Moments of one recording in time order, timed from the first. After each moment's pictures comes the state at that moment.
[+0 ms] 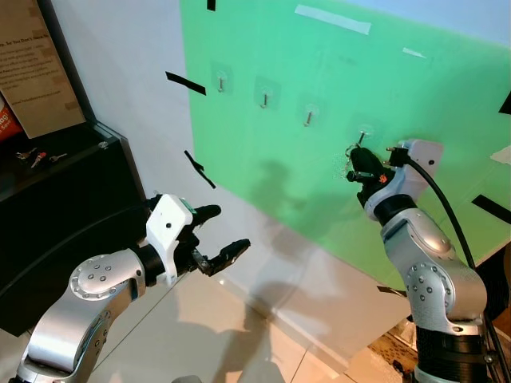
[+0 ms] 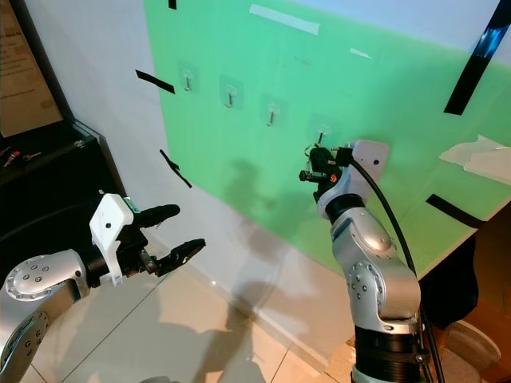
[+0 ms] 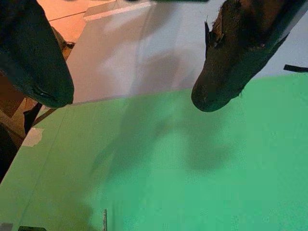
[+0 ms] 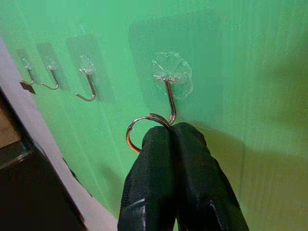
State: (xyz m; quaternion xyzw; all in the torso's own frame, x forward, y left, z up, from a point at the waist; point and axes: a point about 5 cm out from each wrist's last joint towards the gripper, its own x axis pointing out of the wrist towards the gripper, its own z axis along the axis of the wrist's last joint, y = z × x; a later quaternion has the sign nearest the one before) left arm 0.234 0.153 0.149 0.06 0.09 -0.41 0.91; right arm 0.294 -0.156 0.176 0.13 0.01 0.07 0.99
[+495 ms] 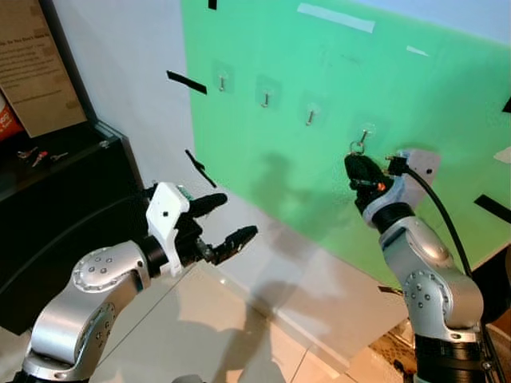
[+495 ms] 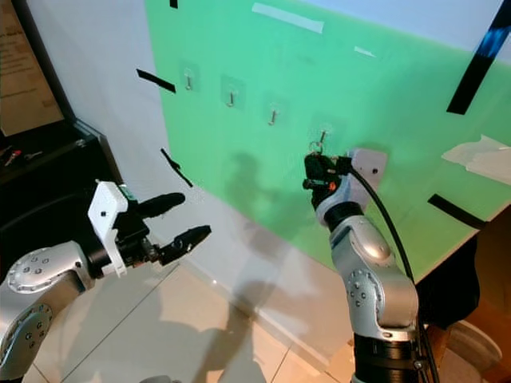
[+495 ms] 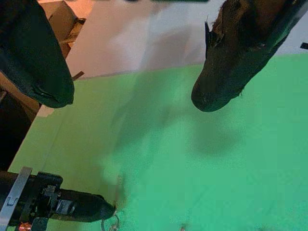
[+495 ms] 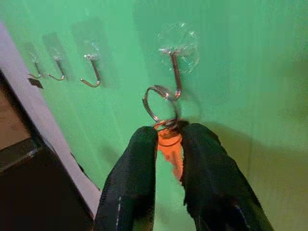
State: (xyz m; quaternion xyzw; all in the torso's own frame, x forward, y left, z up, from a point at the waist) left arm 0.238 0.147 0.161 0.02 0.06 -0.42 0.90; right arm 0.289 -0.159 0.167 0.15 0.01 0.08 0.99
